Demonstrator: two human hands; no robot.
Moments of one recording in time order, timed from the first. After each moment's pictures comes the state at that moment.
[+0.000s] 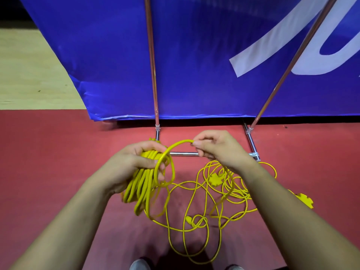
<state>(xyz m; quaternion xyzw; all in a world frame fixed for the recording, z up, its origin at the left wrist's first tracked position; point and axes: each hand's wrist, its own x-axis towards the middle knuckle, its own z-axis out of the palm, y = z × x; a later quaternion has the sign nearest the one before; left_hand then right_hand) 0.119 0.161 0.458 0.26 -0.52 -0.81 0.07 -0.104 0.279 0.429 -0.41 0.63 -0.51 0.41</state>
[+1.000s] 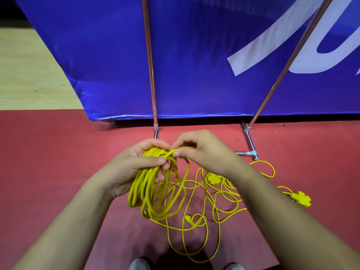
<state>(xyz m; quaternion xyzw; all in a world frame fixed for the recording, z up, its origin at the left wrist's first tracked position) 0.117 0.165 0.453 0.22 -0.51 -0.83 0.08 -0.067 0.270 0.461 -0.59 0.64 -0.39 0.30</state>
